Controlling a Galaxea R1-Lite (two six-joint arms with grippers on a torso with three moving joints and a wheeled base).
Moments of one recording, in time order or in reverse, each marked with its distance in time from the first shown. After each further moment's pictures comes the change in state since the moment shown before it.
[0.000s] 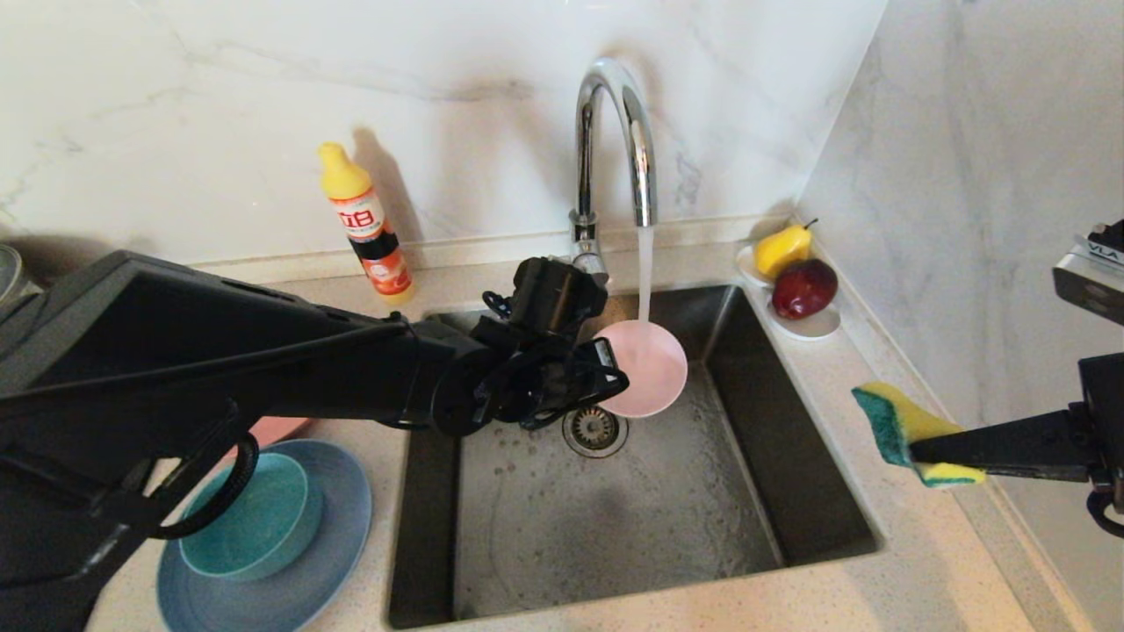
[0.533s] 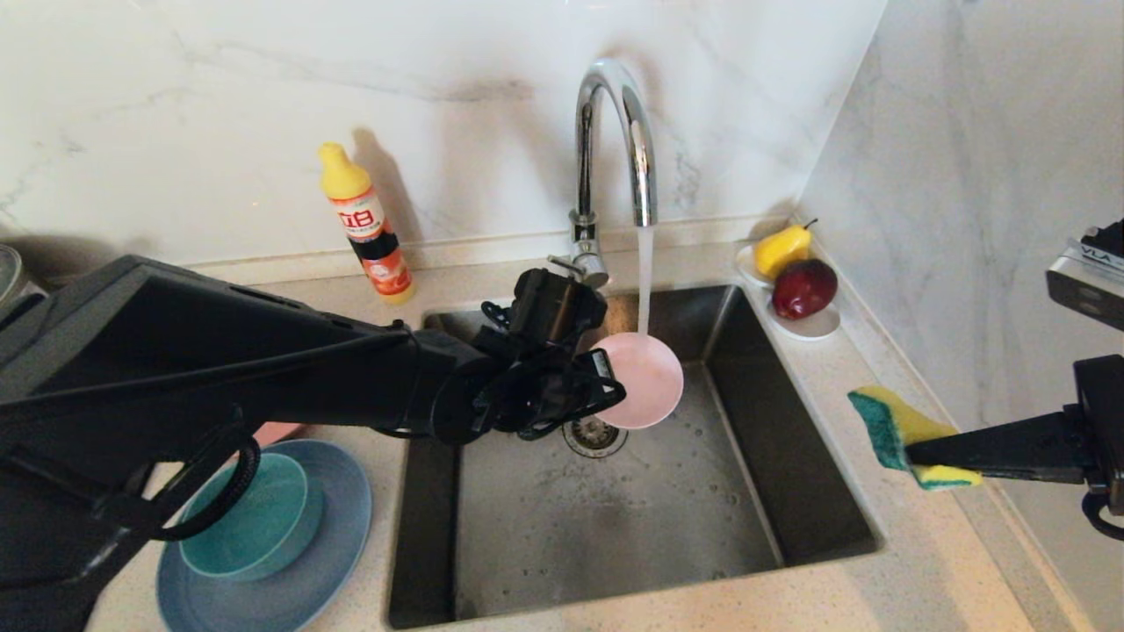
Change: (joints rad) left arm -0.002 -0.009 0.041 0.003 0.007 -0.006; right arm 0.000 0.005 0.002 0.000 0.016 0.001
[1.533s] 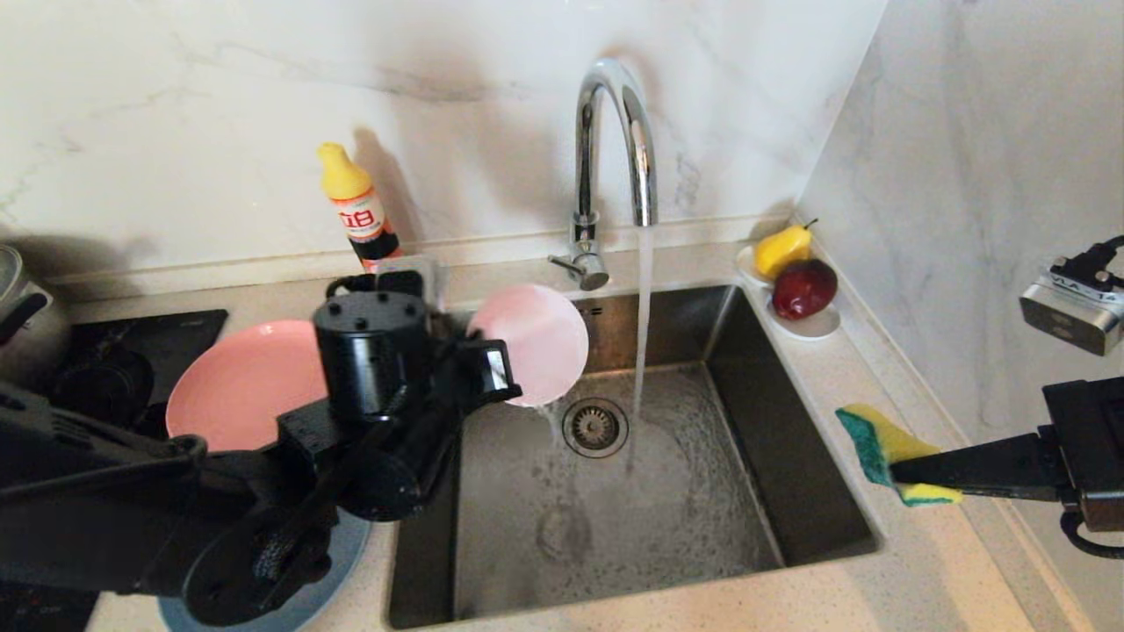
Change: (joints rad) left arm 0.026 -0.341 0.696 -0.878 0.329 0.533; right arm 0.000 0.012 0.064 -0.050 0.007 0.001
